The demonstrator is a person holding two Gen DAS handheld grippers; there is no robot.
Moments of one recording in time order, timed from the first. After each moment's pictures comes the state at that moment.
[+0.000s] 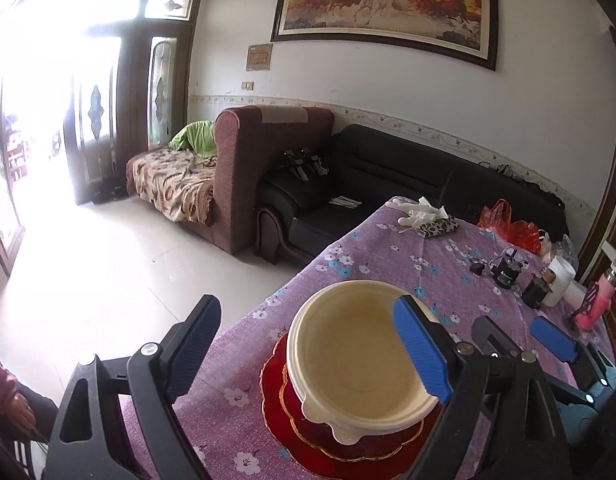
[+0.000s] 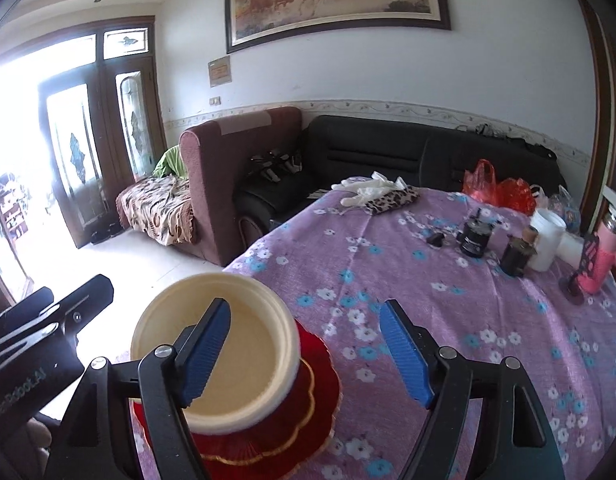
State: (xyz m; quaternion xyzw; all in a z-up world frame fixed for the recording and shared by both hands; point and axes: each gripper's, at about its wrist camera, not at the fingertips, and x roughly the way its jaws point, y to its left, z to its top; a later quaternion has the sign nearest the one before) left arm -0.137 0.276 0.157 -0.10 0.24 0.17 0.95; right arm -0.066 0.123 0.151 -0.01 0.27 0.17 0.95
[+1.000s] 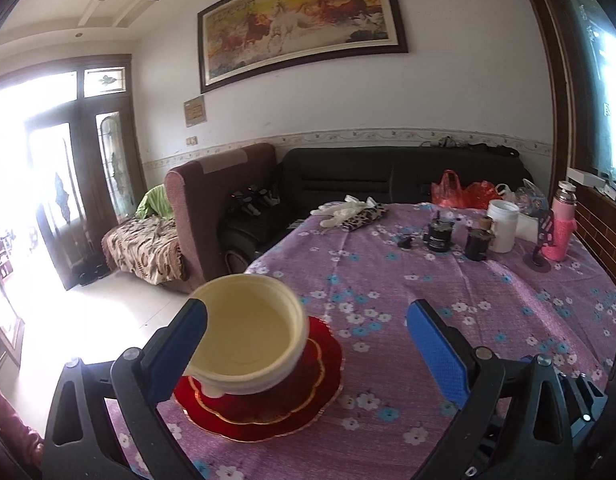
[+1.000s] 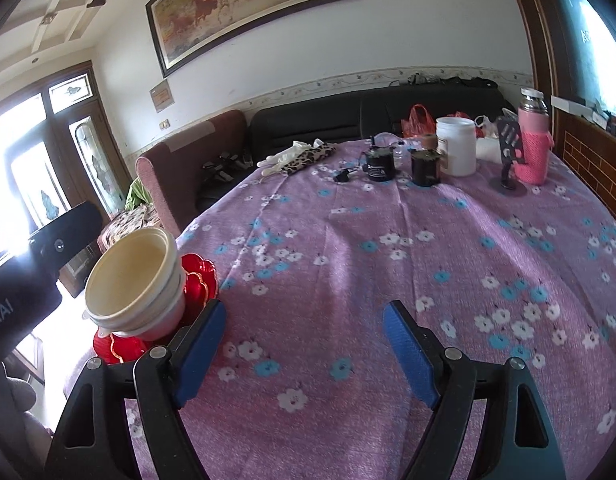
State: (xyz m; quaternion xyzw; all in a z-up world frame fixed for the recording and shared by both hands) left arm -0.160 0.115 0.160 0.03 0.20 0.11 0.97; right arm -0.129 -0.032 0.098 0.11 0.30 0.12 0.94
